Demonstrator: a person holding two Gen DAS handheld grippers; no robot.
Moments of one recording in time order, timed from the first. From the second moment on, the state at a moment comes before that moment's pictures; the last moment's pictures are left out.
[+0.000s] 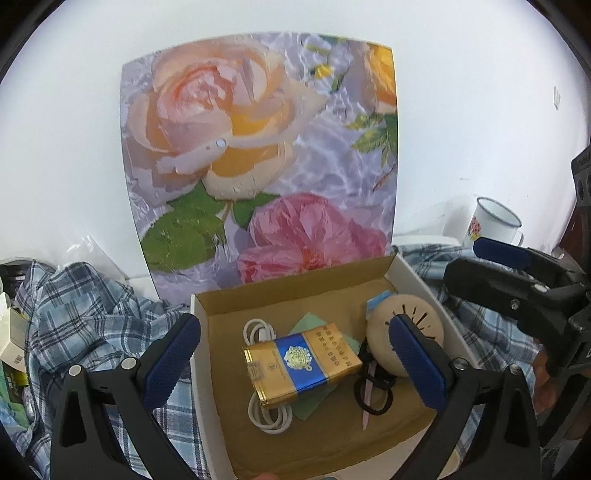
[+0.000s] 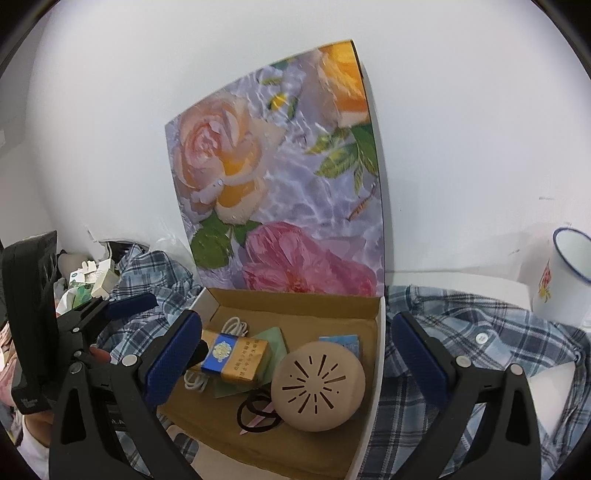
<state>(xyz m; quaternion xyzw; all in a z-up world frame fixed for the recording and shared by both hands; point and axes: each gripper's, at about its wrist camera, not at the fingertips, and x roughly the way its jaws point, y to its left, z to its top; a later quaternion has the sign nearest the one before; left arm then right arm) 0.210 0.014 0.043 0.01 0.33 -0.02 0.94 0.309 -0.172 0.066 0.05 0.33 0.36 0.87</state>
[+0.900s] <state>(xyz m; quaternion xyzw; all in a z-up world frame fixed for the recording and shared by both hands) 0.162 0.017 0.124 0.00 0.24 -0.04 0.97 0.259 -0.185 0.149 0.01 0.24 0.39 0.89</state>
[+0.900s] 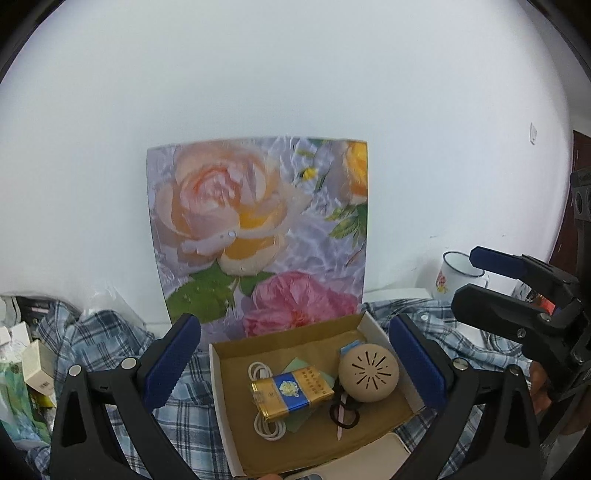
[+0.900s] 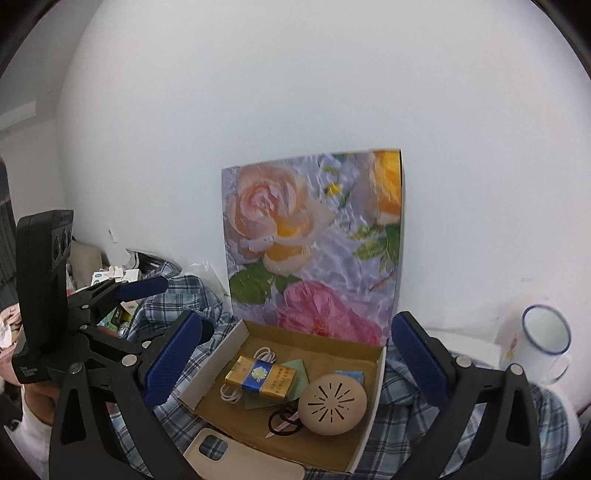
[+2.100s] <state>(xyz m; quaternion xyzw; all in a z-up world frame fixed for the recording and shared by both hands) 0.086 0.014 0.154 -0.01 0.23 -0.05 0.97 0.167 -0.222 0.182 -0.02 0.20 0.43 0.88</state>
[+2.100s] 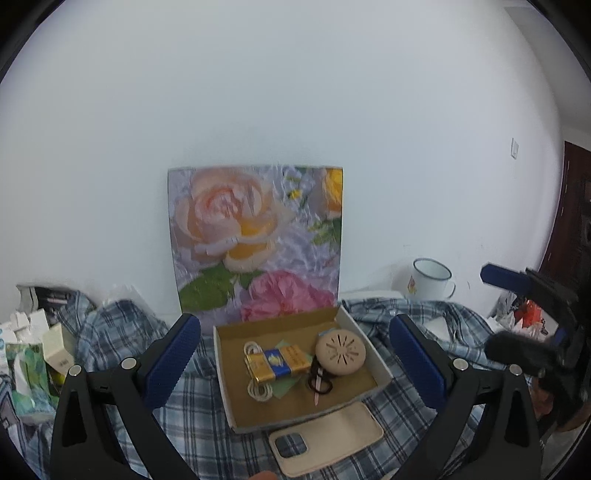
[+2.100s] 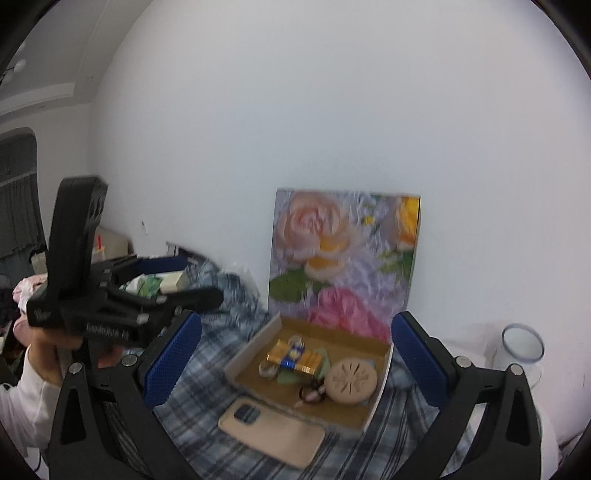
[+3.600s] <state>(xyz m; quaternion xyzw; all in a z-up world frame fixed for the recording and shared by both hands) 0.113 0.017 -0.006 -0.04 0.42 -0.05 0.90 0.117 -0.189 -0.003 -0.15 0.41 0.53 0.72</state>
